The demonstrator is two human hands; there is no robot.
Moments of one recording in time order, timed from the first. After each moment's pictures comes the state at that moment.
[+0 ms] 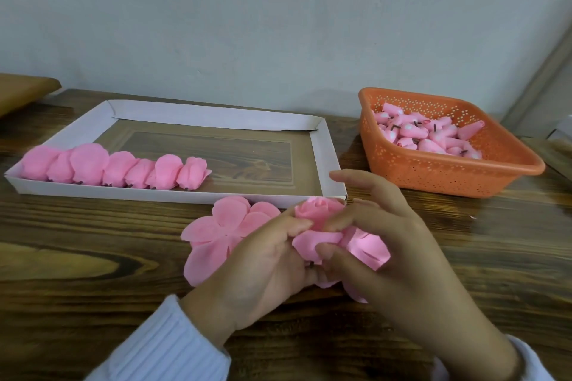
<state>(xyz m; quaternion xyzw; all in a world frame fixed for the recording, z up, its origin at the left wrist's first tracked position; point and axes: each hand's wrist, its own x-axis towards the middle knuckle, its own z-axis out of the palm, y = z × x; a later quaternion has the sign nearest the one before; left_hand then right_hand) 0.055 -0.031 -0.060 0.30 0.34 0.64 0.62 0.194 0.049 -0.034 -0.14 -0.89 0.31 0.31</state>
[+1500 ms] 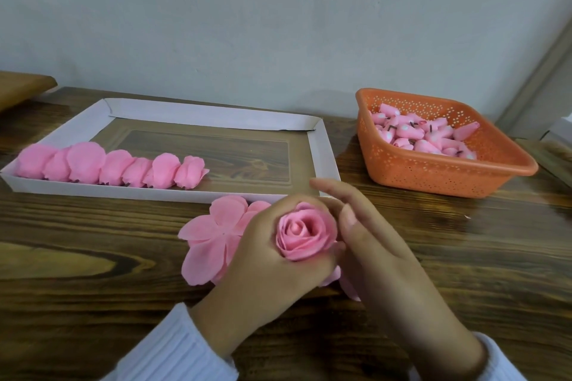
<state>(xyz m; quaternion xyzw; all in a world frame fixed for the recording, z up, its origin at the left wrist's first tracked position) 0.067 -0.037 -0.056 0.52 0.51 0.64 0.24 0.184 0.044 -0.049 -0.14 -0.70 0.65 0.27</state>
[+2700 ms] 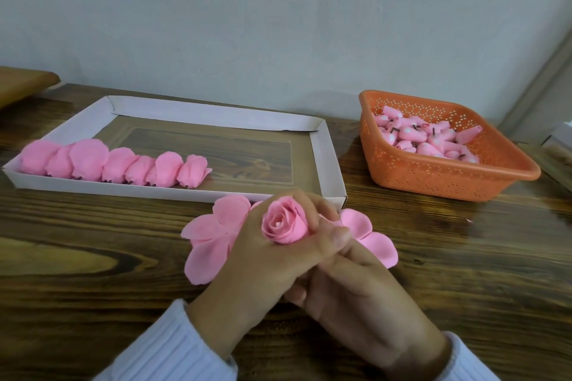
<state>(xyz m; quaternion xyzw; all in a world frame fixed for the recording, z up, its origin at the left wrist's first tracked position) 0.066 -0.039 -0.051 0.43 0.48 0.70 0.30 0.166 0.025 -0.063 -0.09 -0.46 0.86 0.18</state>
